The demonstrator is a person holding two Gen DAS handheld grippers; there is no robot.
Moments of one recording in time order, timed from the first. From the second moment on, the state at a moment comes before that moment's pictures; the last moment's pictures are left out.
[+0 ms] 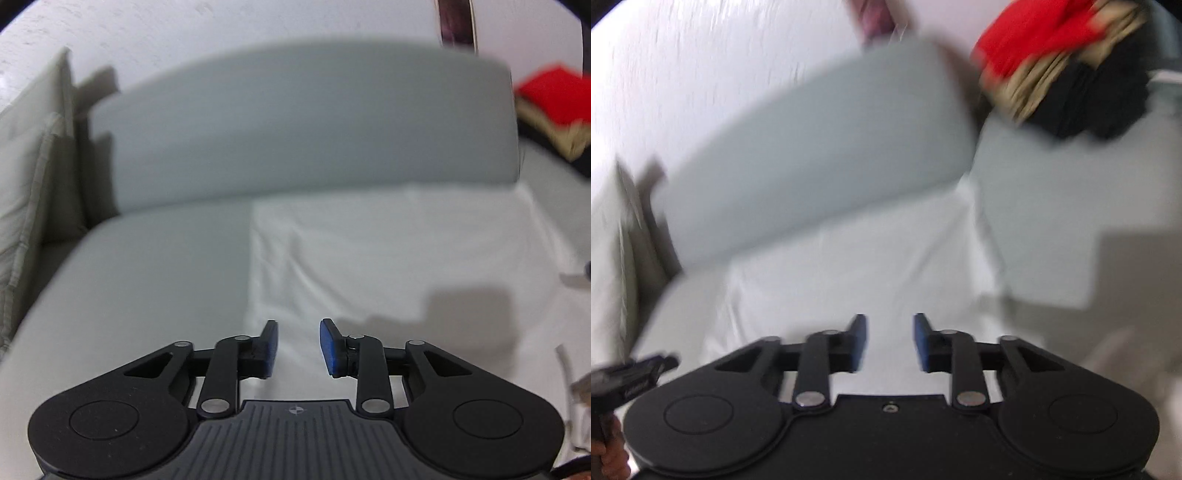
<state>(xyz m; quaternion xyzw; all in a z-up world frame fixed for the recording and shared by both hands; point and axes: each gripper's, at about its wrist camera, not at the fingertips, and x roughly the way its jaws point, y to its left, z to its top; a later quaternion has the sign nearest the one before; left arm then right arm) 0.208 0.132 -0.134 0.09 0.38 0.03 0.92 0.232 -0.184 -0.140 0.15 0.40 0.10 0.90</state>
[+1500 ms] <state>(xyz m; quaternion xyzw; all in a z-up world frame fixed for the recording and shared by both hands) -0.008 0.086 -0.089 0.10 0.42 0.03 0.90 0.017 -0.161 -0.102 0.13 0.46 0.16 0.86</state>
